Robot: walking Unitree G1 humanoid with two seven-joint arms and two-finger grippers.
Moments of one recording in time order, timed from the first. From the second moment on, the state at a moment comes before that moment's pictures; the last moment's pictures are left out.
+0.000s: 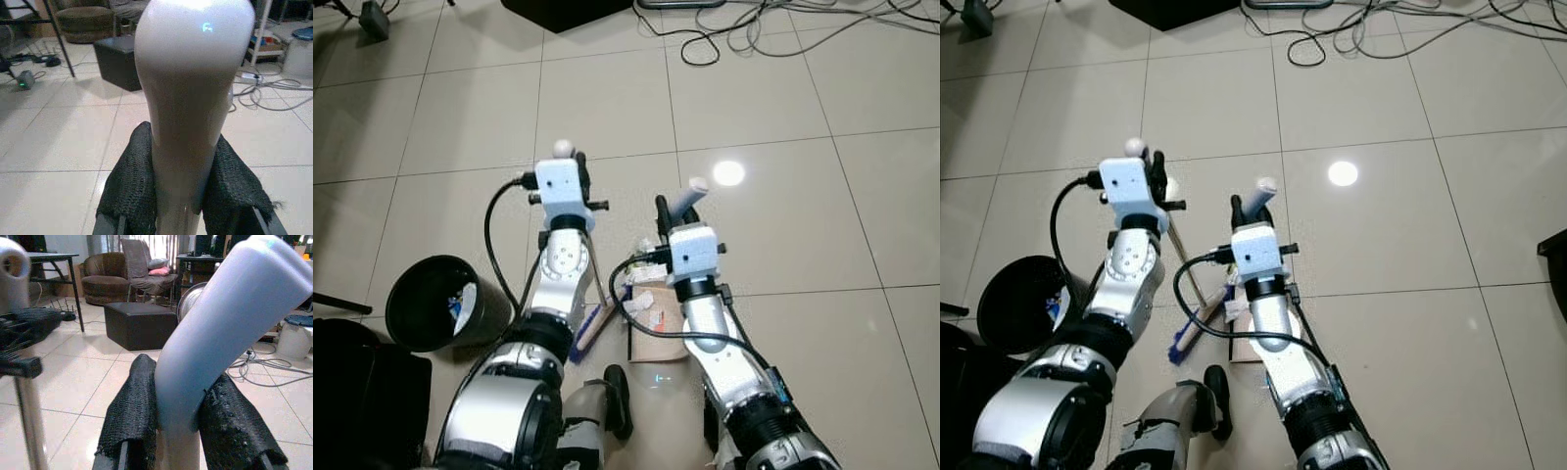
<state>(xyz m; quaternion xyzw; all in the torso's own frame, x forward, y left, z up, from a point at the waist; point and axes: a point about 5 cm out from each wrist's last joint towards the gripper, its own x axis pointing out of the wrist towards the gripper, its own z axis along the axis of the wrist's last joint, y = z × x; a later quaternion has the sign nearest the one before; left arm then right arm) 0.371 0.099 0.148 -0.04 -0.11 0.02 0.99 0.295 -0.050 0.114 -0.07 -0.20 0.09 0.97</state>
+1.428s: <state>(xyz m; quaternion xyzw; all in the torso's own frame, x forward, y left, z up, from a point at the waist) 0.350 0.217 0.196 0.07 -0.09 -0.01 0.99 0.304 -0.130 0.152 0.05 -0.17 0.06 0.98</state>
